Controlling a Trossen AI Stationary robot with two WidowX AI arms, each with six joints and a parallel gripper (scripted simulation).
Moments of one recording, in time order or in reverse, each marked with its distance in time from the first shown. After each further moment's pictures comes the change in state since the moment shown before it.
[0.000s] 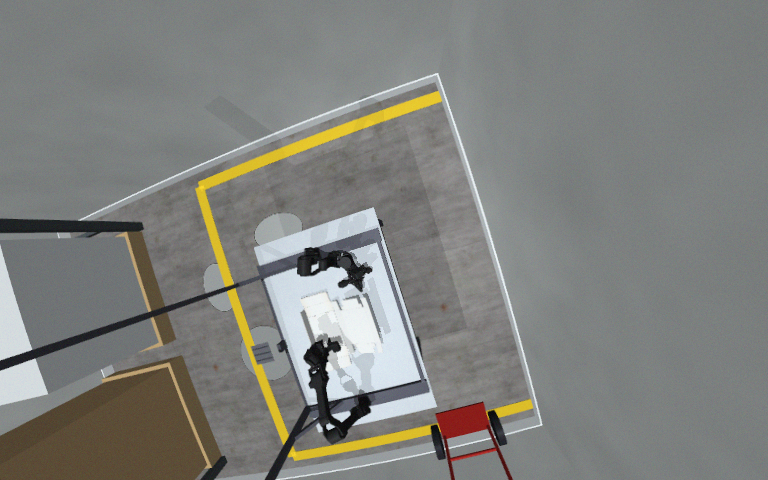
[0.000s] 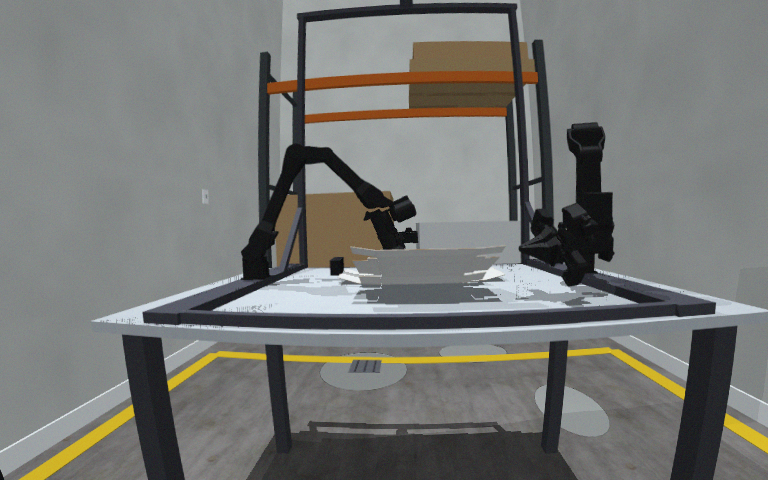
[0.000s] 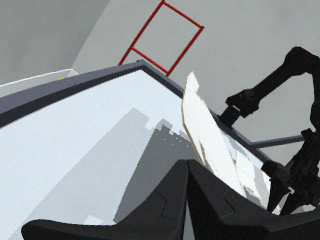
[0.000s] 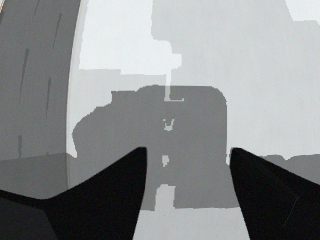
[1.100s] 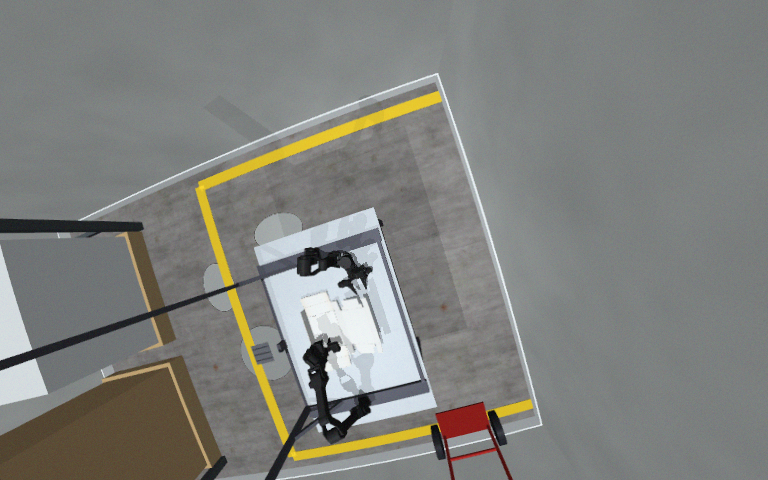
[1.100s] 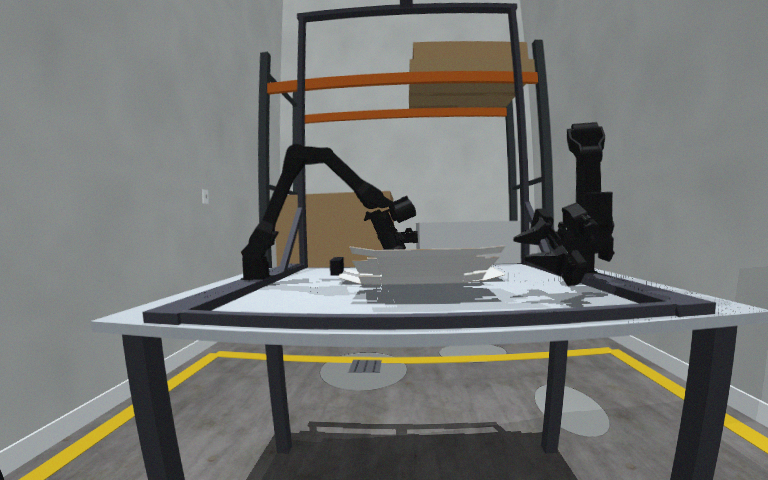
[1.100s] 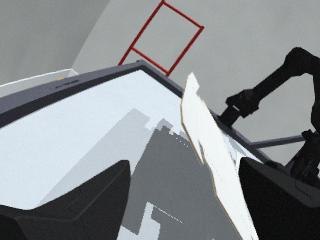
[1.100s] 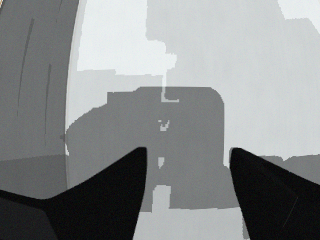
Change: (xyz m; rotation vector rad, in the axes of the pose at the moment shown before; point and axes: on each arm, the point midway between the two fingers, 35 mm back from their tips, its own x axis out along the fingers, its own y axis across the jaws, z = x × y) left arm 0.000 0.000 0.000 0.000 0.000 0.000; right arm 0.000 0.001 0.000 0.005 -0.003 -0.018
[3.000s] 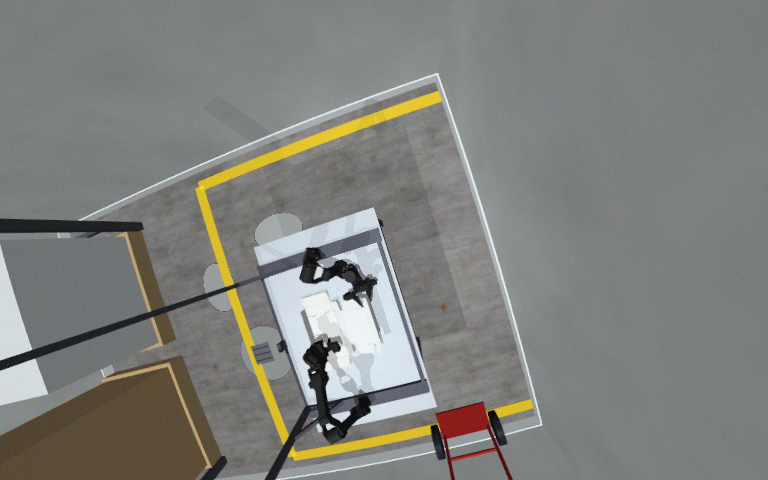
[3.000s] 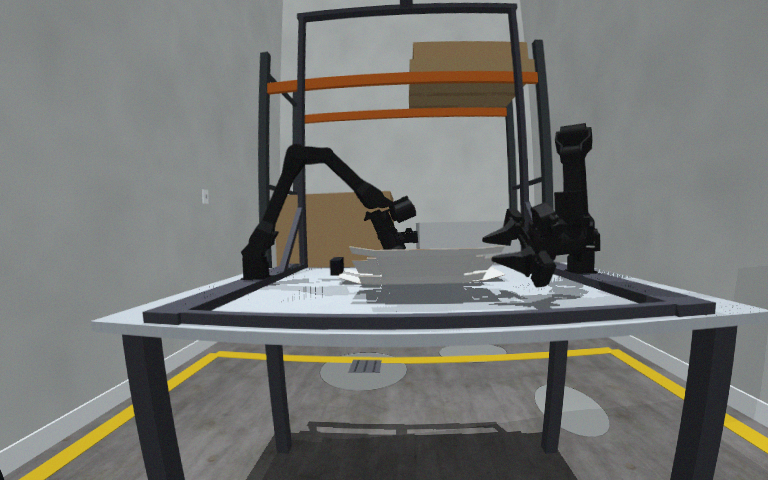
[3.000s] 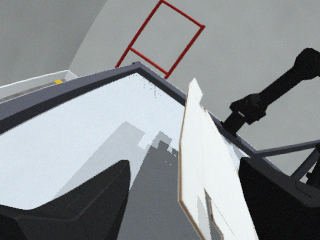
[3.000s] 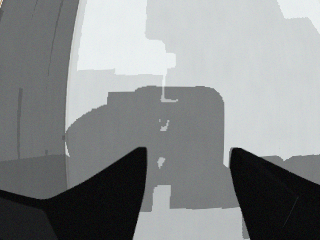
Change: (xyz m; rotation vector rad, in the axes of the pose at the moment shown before) left arm 0.068 -0.004 0.004 0.005 0.001 0.001; right arm 0.000 0.000 0.000 0.000 0.000 0.000
